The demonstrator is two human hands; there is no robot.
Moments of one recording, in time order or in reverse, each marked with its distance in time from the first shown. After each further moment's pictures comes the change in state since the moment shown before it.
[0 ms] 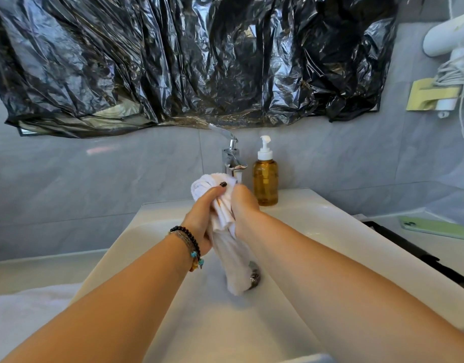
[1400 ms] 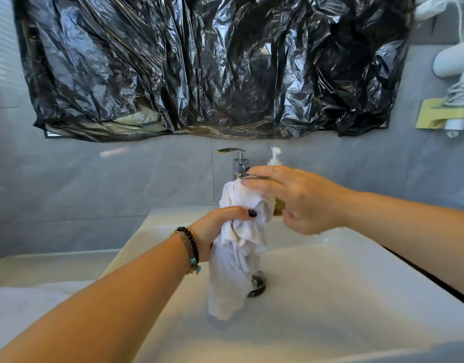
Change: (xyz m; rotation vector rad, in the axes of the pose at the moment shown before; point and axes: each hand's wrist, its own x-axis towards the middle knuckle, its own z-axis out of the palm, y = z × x) left_hand -0.028 0.016 -0.007 0.257 -0.425 -0.030; right_hand -0.055 -0.082 -0.108 -1.711 -0.406 -1.607
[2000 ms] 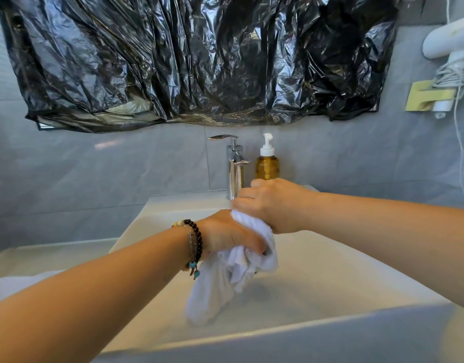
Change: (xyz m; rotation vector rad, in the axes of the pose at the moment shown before) left_hand -0.039 0.008 0.054 0.665 0.072 -0.063; right_hand 0.011 -0.042 0.023 -0.168 0.038 -0.211
